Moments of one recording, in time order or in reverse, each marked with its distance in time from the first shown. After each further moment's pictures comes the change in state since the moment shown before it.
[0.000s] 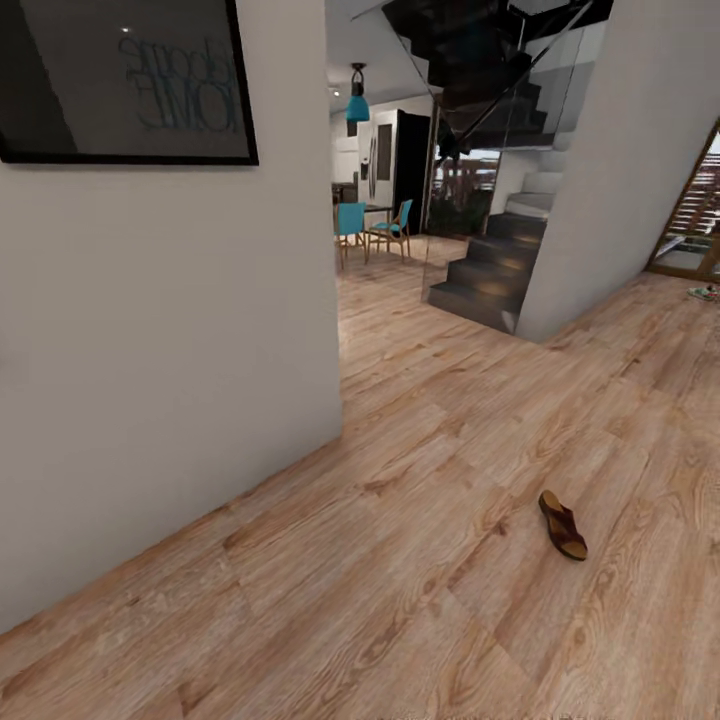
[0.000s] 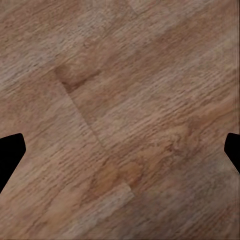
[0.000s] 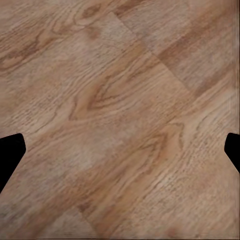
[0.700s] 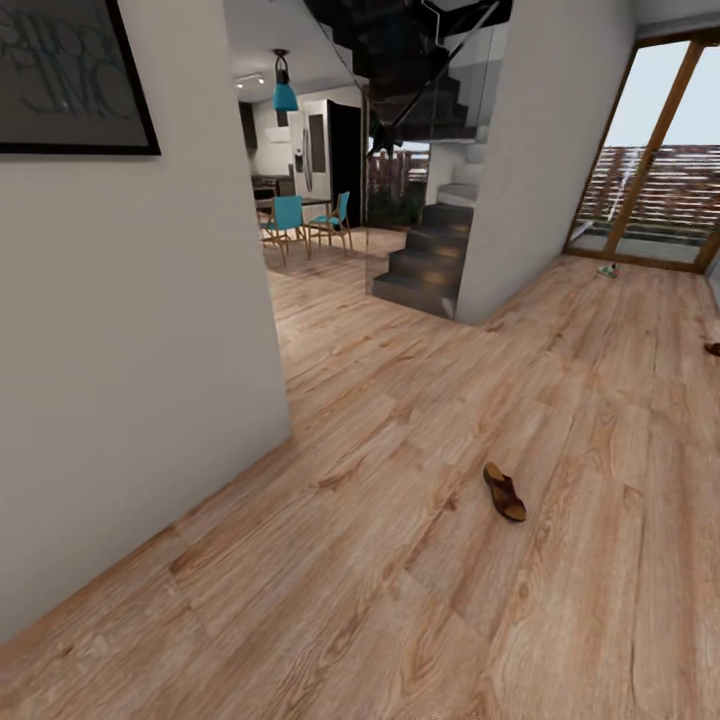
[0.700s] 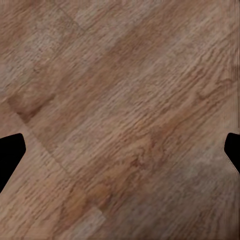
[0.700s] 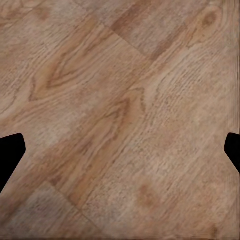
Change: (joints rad) left arm 0.000 0.000 0.000 -0.001 0.003 0.000 0.000; right arm 0.000 0.000 0.000 0.000 0.000 -0.001 0.000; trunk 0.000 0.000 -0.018
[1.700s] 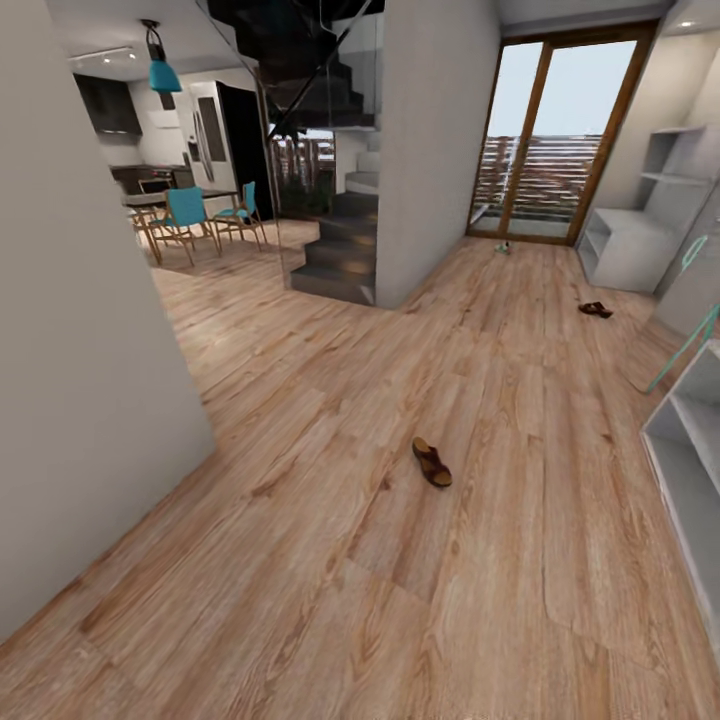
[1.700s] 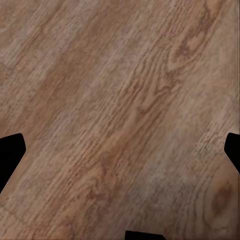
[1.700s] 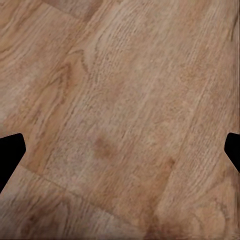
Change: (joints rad) left arm 0.000 0.000 0.000 0.000 0.000 -0.001 0.000; right arm 0.000 0.002 0.001 -0.001 0.000 0.000 0.000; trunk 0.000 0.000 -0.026
